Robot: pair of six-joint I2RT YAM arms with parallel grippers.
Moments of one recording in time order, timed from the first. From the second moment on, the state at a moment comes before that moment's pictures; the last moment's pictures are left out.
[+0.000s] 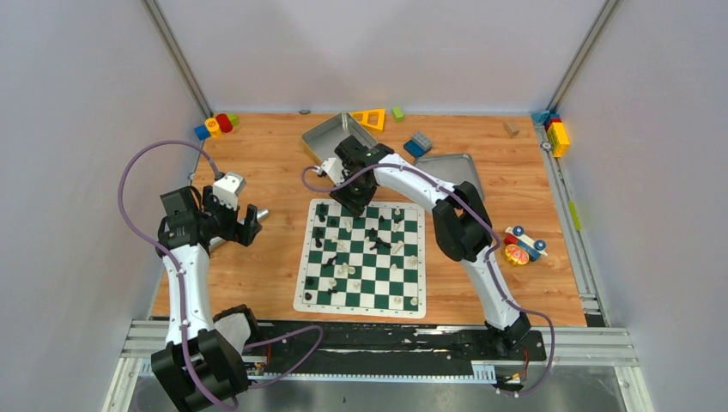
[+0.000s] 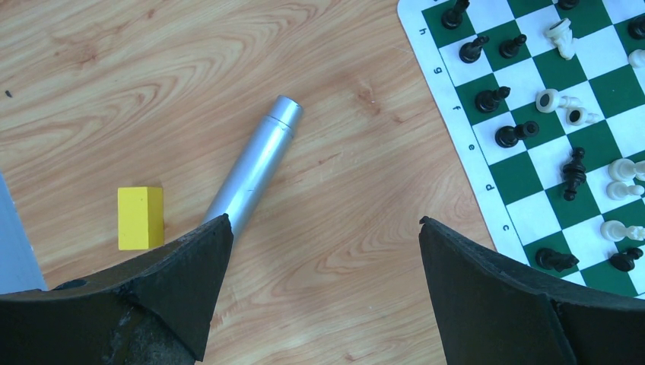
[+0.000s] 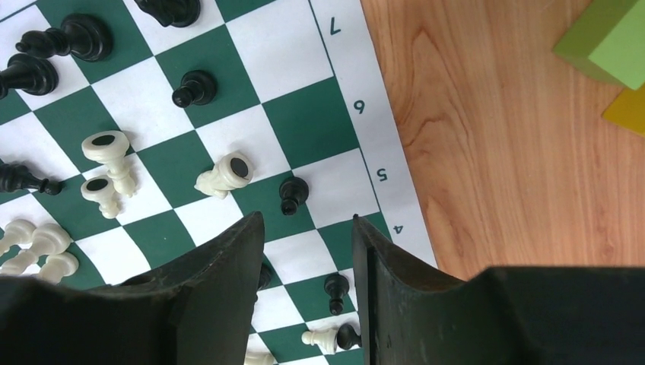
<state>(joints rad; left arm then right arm) 0.40 0.95 0.76 -0.64 0.65 0.60 0.74 2.31 2.04 -0.92 -0.17 -0.37</state>
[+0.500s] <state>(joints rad) 0.40 0.95 0.76 -0.64 0.65 0.60 0.74 2.36 2.04 -0.92 -0.19 -0.36</state>
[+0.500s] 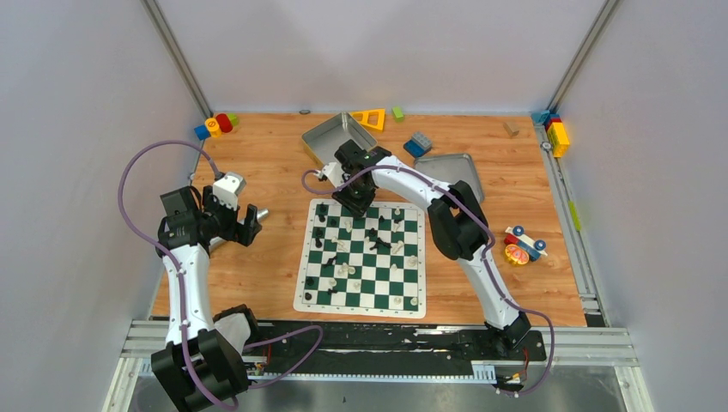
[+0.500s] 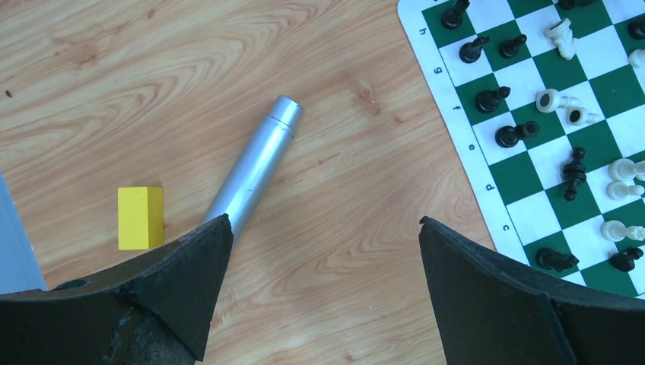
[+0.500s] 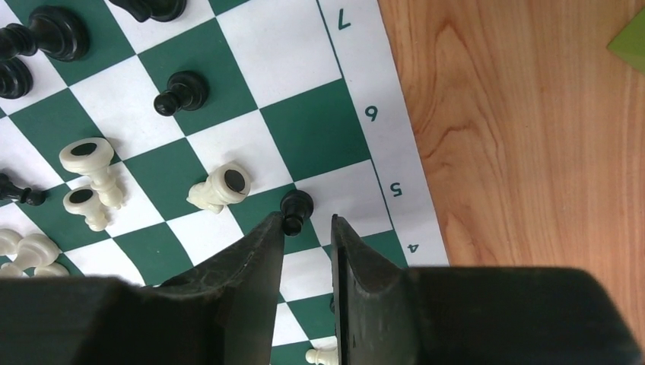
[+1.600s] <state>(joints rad) 0.40 0.95 0.76 -0.64 0.65 0.60 0.77 2.46 2.27 -0.93 -0.19 -0.36</state>
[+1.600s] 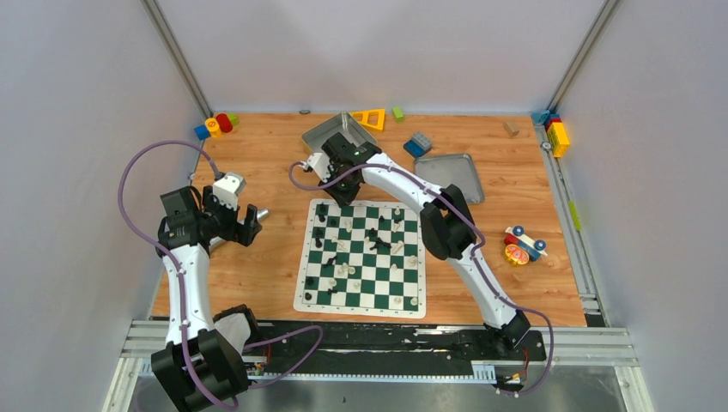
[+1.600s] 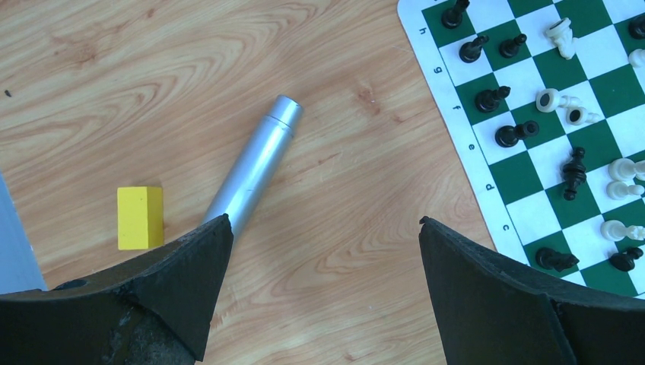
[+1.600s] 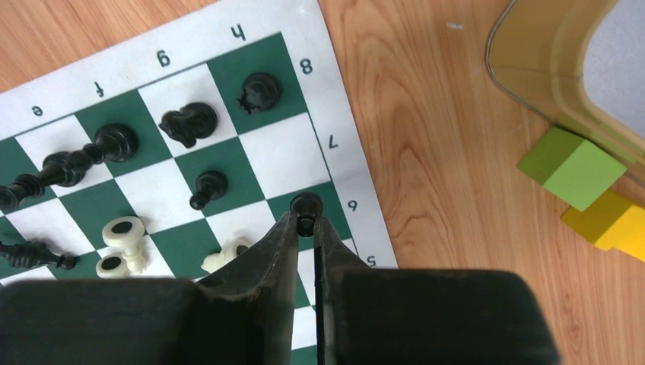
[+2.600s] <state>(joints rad) 0.40 0.95 0.74 -0.64 0.63 0.61 0.80 2.52 2.34 -0.93 -0.19 -0.38</state>
